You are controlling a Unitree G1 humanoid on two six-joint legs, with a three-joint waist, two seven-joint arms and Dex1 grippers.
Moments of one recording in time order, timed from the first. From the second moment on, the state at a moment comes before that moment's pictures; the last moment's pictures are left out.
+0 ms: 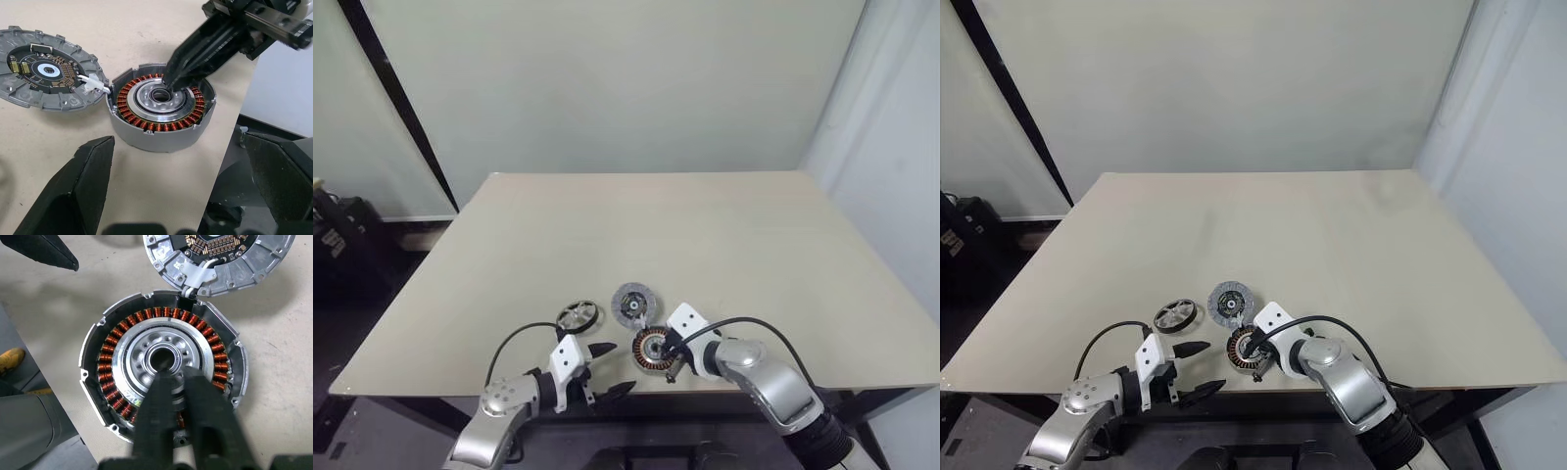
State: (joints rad) left arm 0.12 0.48 -0.15 0.00 -0.24 0.02 -0.94; right arm -0.23 -0.27 0.48 -0.23 0.02 0.89 0.52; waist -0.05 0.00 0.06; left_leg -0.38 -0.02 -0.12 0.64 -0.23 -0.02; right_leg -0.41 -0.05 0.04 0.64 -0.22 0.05
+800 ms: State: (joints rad) left arm 0.13 0.45 -0.13 0.01 -0.26 0.05 -0.91; right arm -0.22 -0.29 0.53 -0.20 0.01 0.77 0.52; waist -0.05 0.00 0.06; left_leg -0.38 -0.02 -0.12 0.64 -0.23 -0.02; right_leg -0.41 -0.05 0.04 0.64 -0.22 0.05
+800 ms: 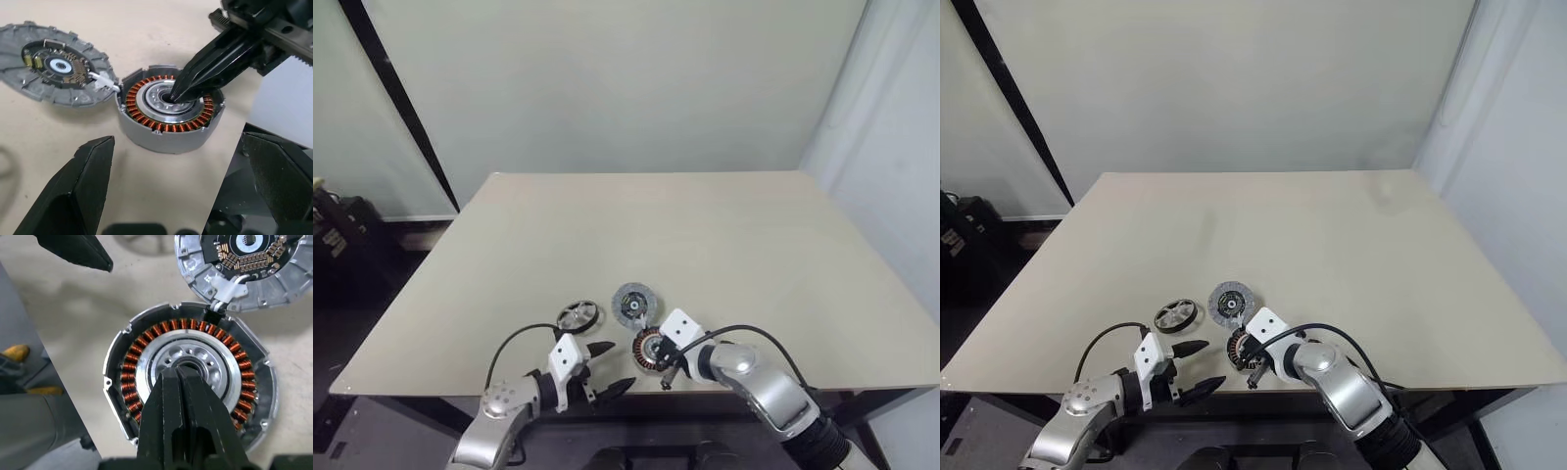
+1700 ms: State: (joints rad) left arm 0.14 0.25 0.22 -0.01 -0.68 0.60 -0.53; right arm -0.18 -0.30 0.41 -0.23 0.06 0.62 0.54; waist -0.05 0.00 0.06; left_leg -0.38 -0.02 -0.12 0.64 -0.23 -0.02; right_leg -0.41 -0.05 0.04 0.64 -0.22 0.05
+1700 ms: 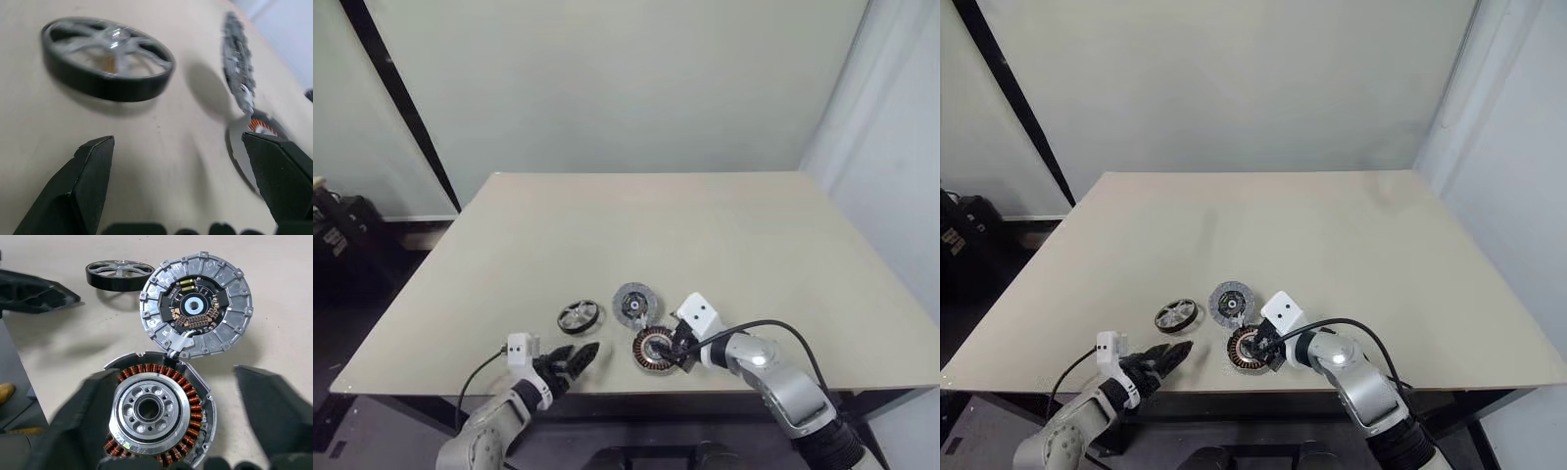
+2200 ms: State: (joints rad) left arm 0.00 0.13 0.42 0.05 -0.91 0.83 -0.29; right arm -0.14 -0.30 0.39 -0.27 0.06 0.62 0.52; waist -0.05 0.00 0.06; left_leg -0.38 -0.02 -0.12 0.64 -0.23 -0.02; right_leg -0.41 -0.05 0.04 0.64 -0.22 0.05
